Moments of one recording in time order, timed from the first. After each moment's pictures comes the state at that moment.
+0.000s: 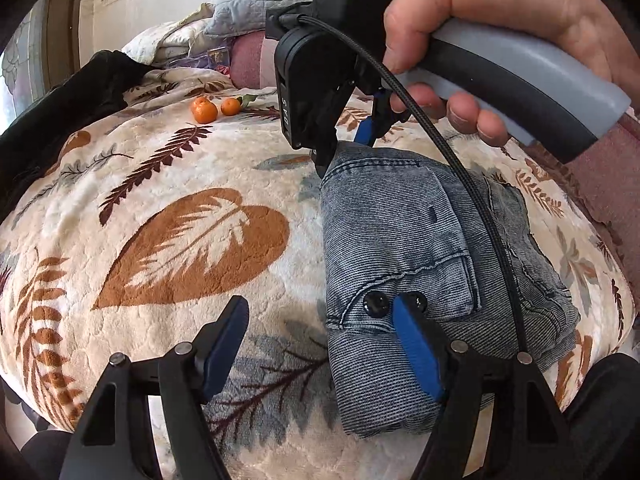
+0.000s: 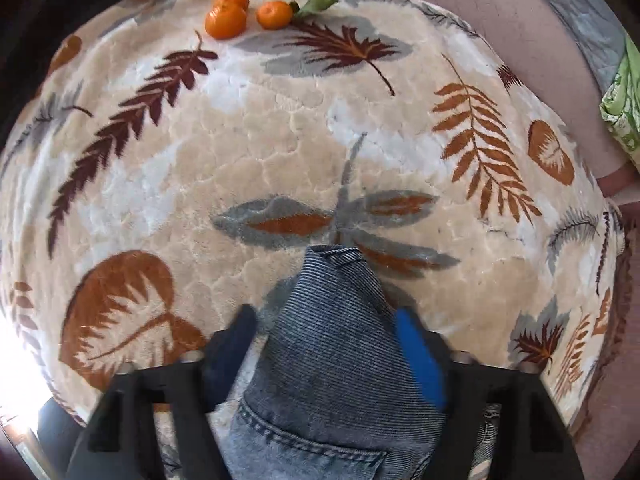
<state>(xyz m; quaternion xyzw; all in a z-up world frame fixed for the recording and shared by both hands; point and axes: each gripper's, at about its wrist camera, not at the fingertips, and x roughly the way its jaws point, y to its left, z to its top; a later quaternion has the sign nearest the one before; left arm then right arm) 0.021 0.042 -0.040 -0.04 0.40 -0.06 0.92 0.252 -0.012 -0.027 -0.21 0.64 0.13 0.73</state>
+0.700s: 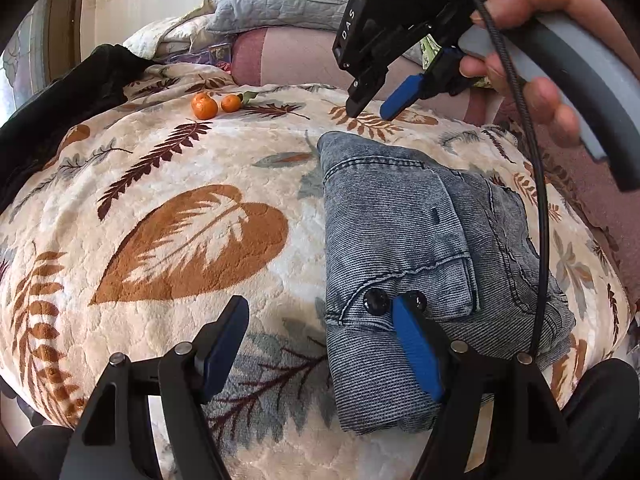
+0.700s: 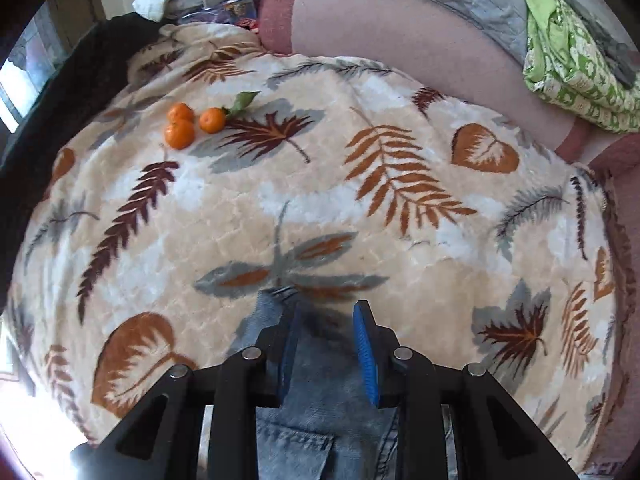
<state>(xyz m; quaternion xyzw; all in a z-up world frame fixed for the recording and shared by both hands) 0.021 0.044 -0.040 -0.05 0.40 -0.06 0.91 0.229 -0.063 0.036 -0.08 0.56 0.13 0.82</state>
